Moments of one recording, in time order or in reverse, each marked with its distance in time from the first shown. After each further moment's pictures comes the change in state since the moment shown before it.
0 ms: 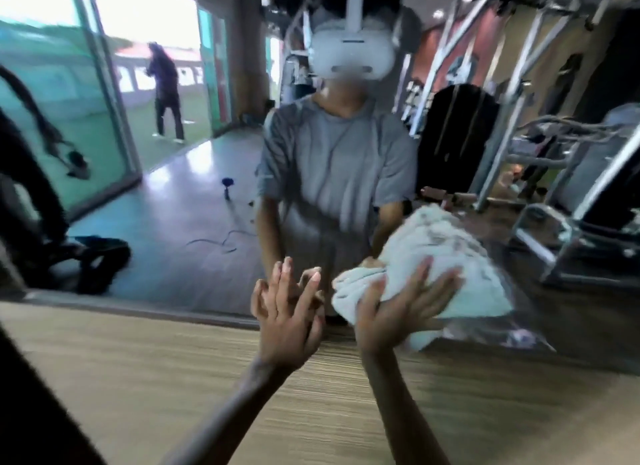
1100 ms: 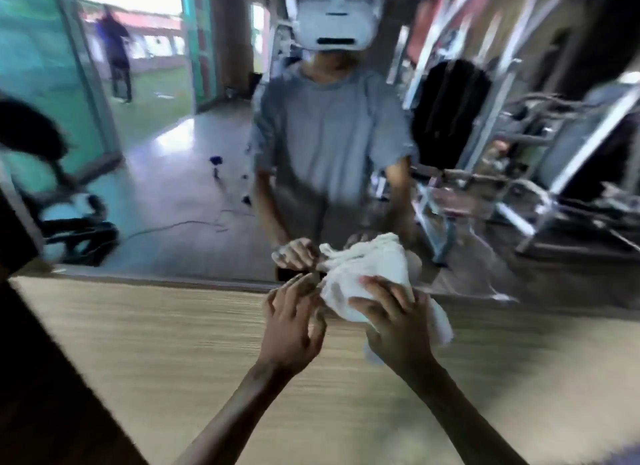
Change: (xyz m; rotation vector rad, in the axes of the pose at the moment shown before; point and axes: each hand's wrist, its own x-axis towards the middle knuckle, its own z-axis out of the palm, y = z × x) left_hand -0.054 -0.039 -0.051 -0.458 -0.143 -0.008; right_hand -0.047 0.031 -0.054 -0.131 -0.551 -0.843
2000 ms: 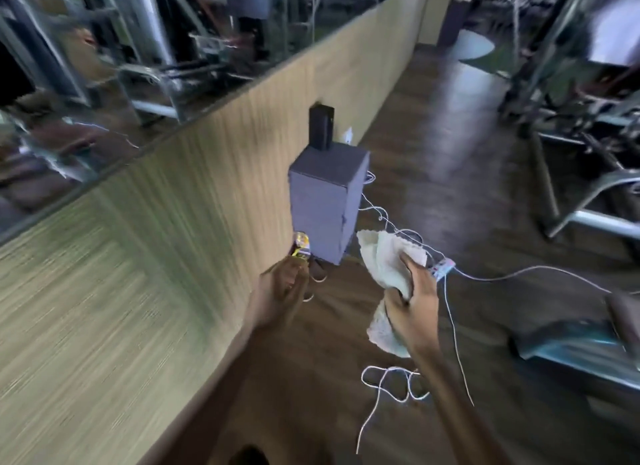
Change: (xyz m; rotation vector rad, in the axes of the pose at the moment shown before) left_hand -0.134 0.538 0.229 -0.803 -1.005 0.208; right_hand -0.485 0.116 -0.402 -0.181 0.424 1.625
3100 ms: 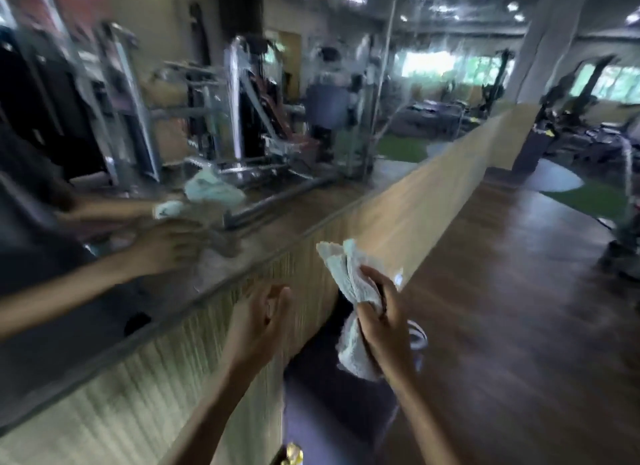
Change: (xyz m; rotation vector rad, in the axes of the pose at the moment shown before) left_hand 0.590 -0.071 0.058 -0.081 0.415 0.010; right_hand 0.613 -0.005 0.274 0.449 -0.291 -0.220
